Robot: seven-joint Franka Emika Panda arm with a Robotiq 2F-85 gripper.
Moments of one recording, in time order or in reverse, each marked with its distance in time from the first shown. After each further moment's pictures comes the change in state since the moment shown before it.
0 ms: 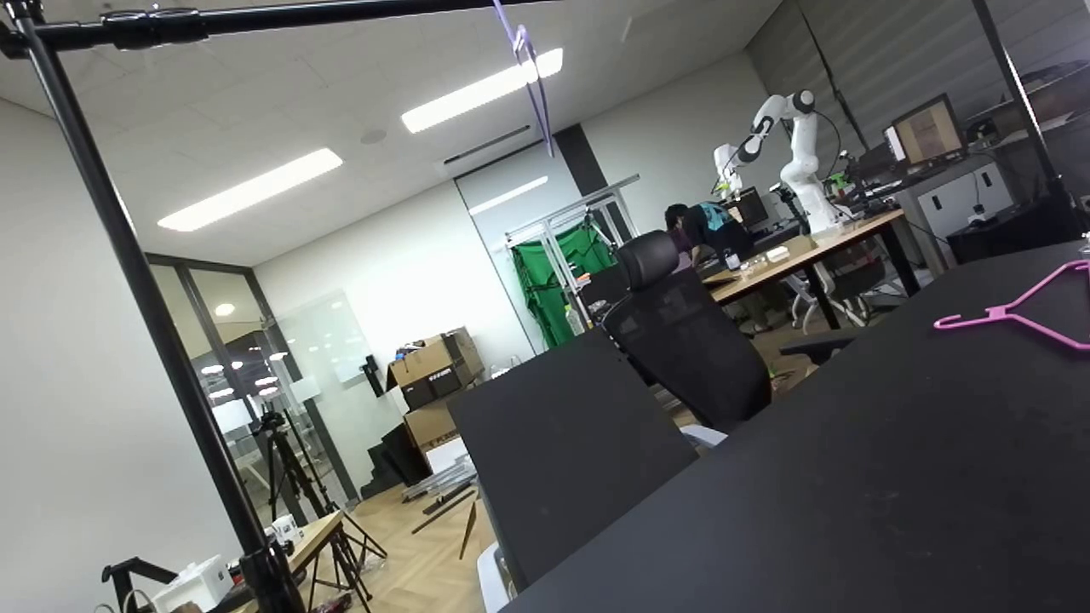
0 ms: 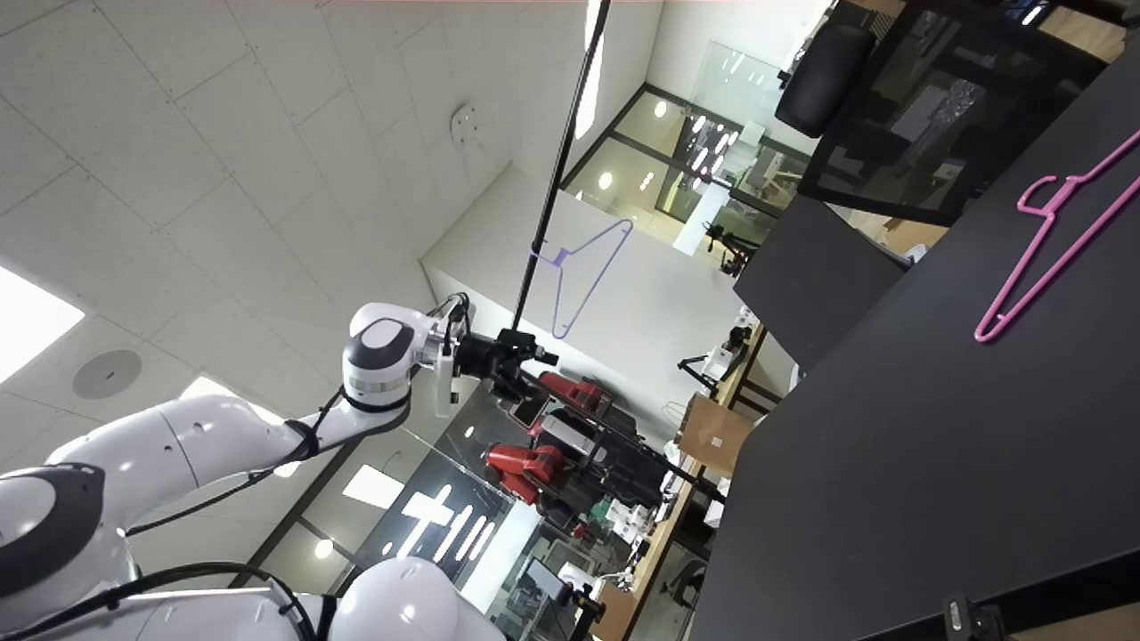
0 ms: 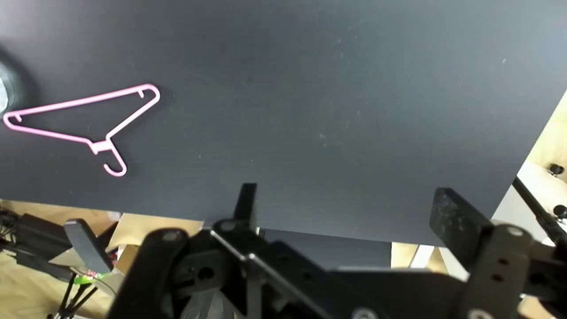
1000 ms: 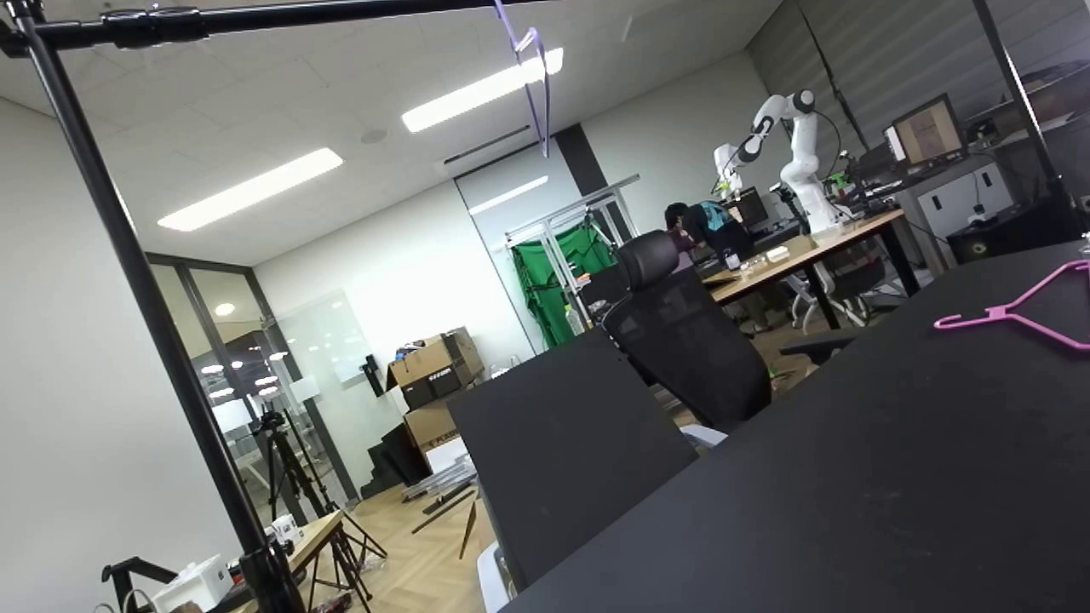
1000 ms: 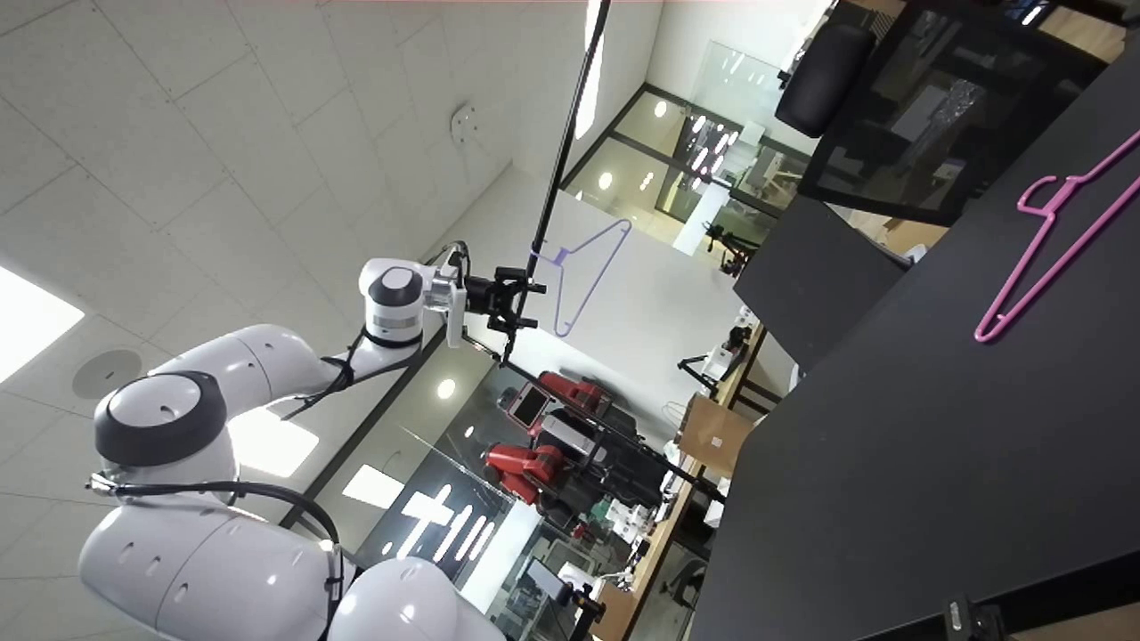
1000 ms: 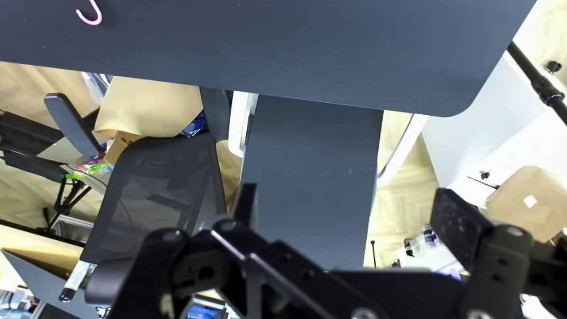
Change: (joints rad) arm -0.002 0.385 0.005 0.531 -0.060 0.062 0.005
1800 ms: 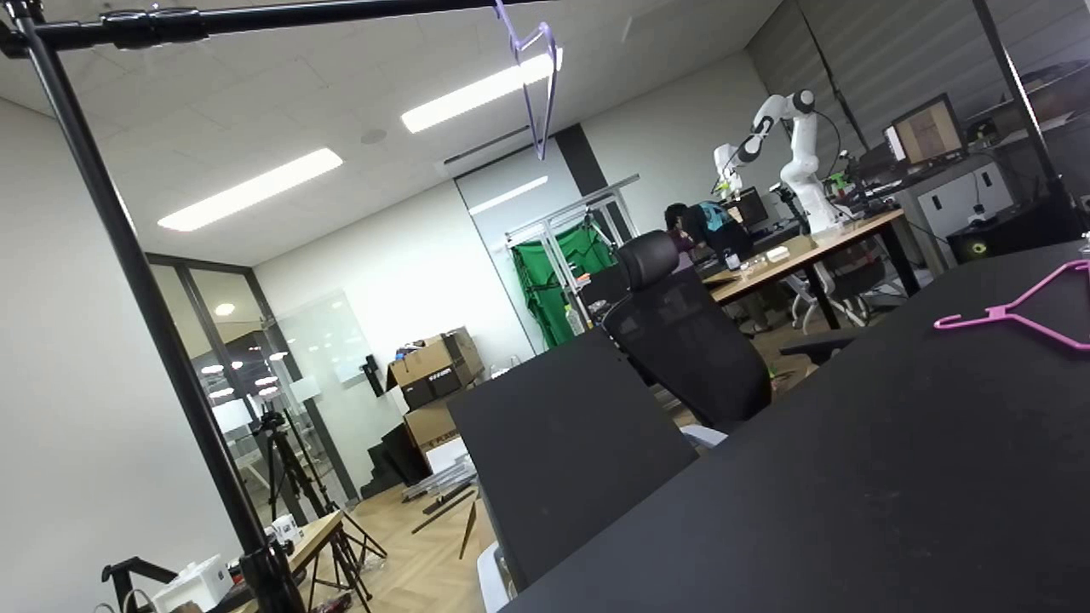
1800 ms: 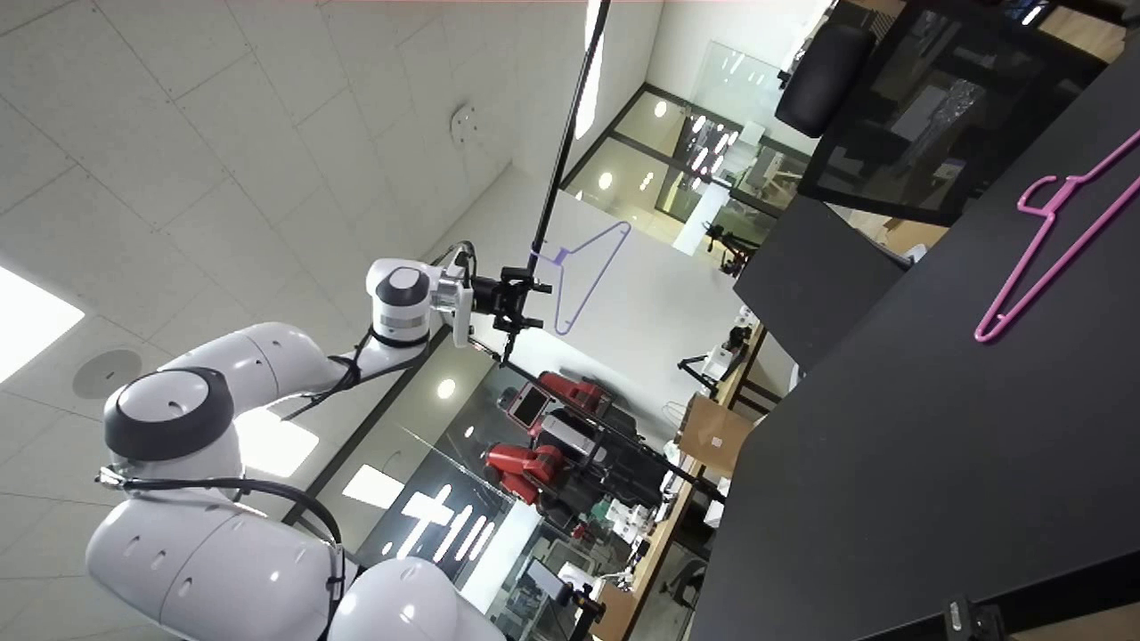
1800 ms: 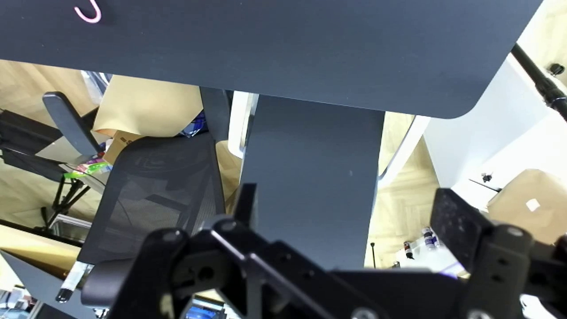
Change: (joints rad) arm 0.001 0.023 -0.001 0.002 -0.008 0.019 -0.004
